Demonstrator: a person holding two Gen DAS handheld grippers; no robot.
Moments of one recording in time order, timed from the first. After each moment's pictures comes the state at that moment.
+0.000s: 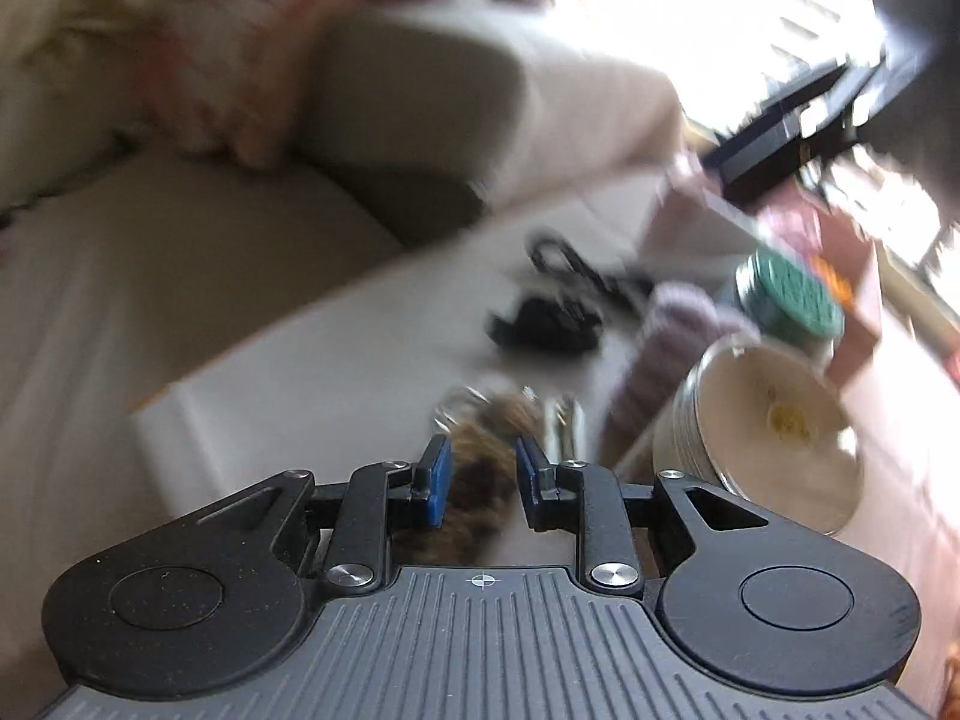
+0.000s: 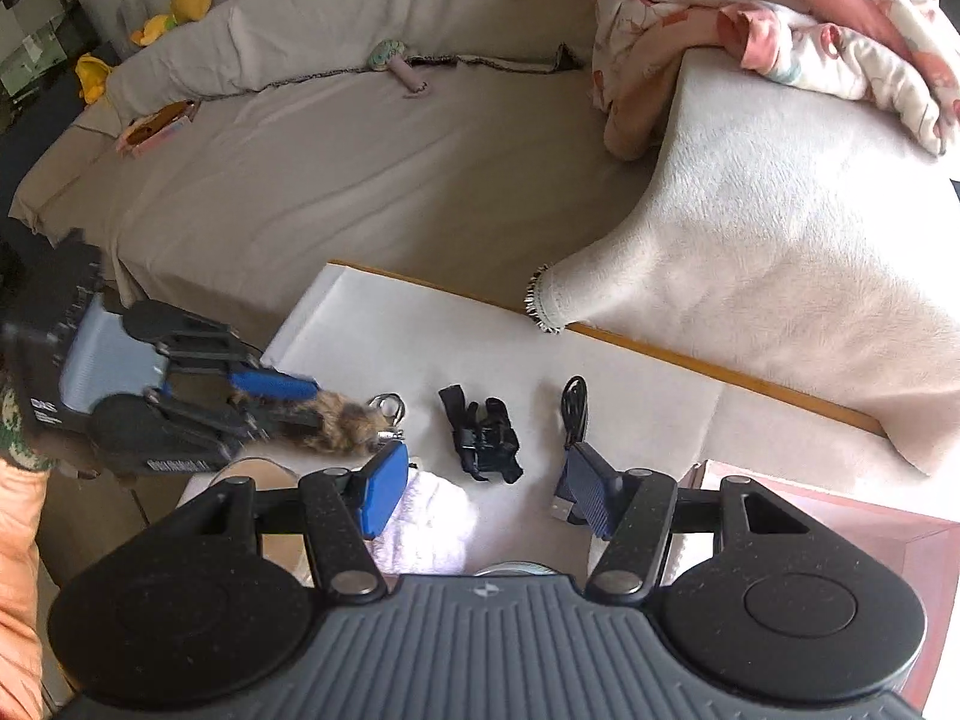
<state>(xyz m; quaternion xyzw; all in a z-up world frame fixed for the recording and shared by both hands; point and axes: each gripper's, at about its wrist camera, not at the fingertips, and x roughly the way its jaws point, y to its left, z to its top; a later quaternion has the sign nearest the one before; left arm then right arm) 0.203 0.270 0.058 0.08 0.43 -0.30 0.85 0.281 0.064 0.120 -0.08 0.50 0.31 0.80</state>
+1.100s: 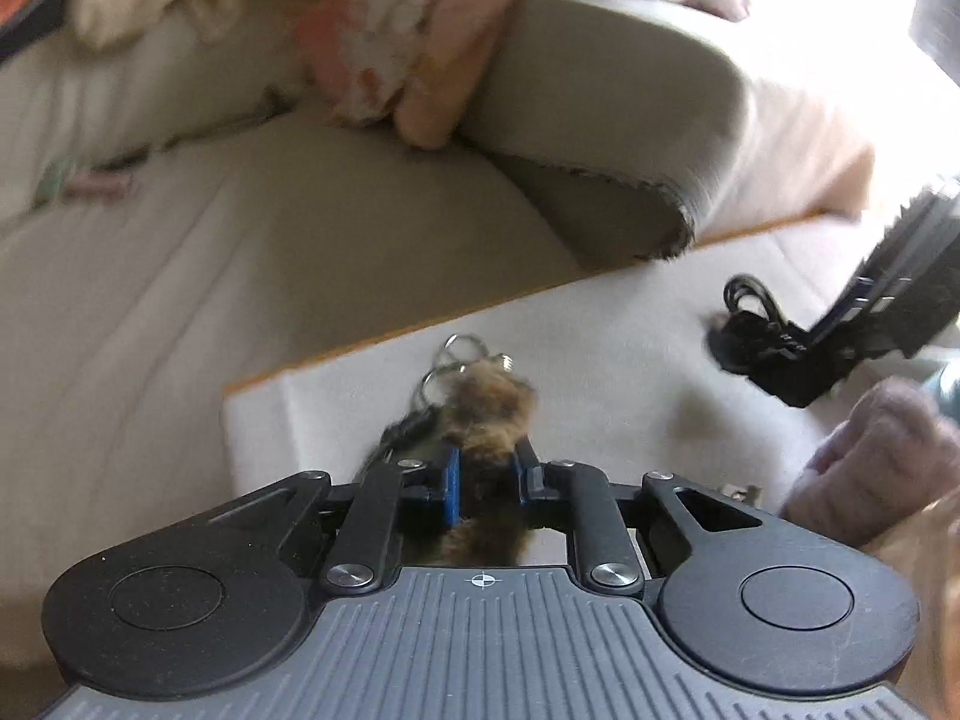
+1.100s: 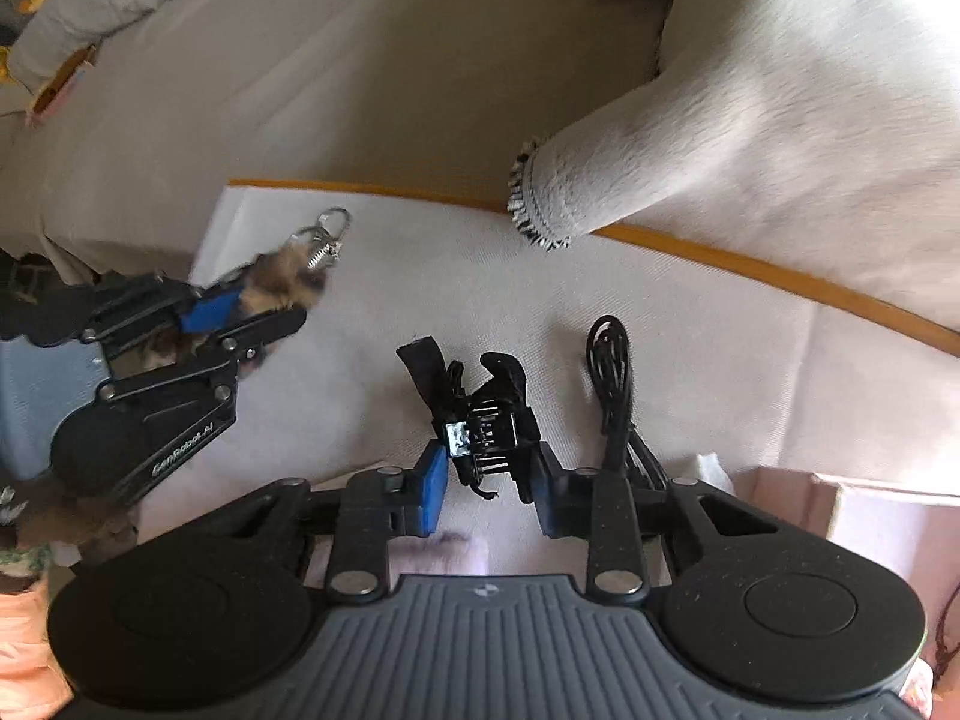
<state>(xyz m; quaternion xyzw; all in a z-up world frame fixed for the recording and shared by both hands) 0.224 0.284 0.033 0.02 0.43 -0.11 0.90 0.343 0.119 0.047 -0.06 0.64 0.25 0.72</state>
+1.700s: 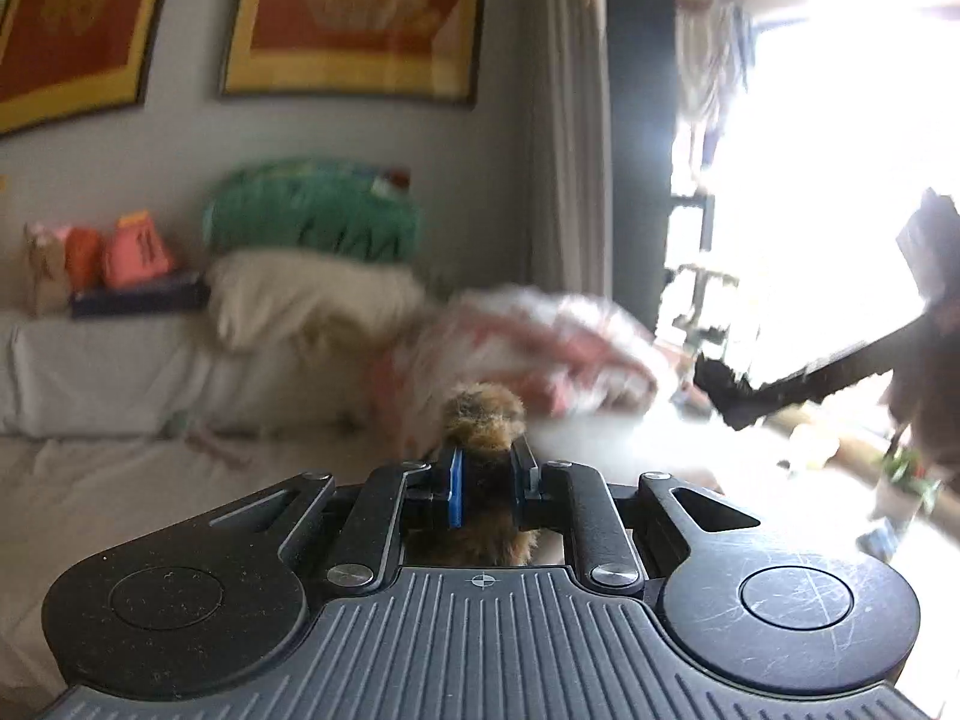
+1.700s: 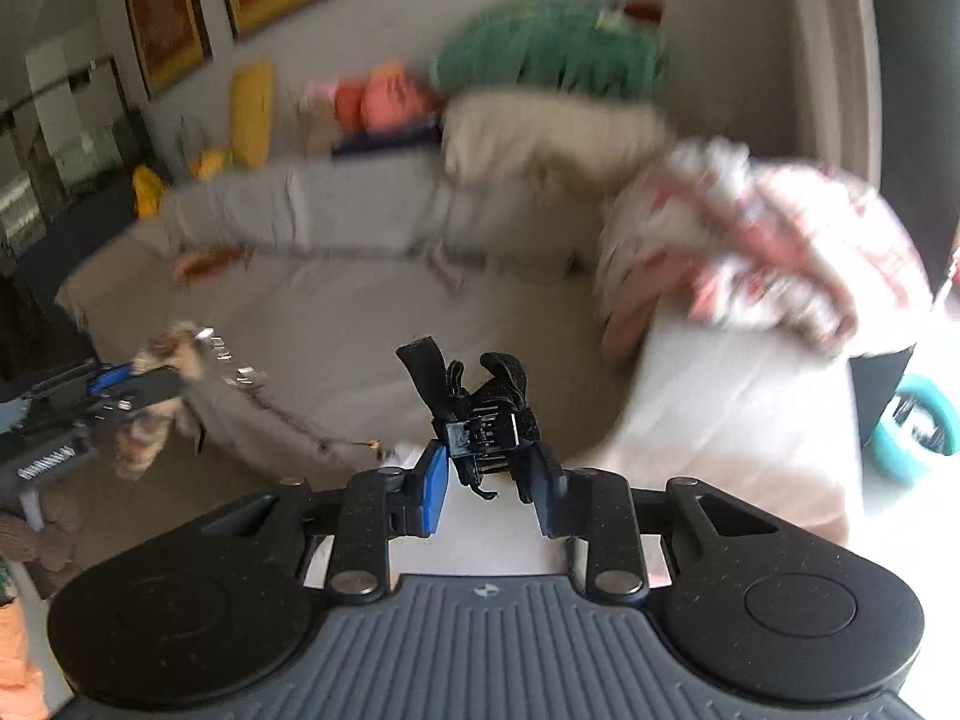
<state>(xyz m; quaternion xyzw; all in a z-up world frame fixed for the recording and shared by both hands) 0.018 0.246 0.305 -0.02 0.15 -0.07 0.99 0.208 -0.011 0.306 -0.03 0.34 0.33 0.88</state>
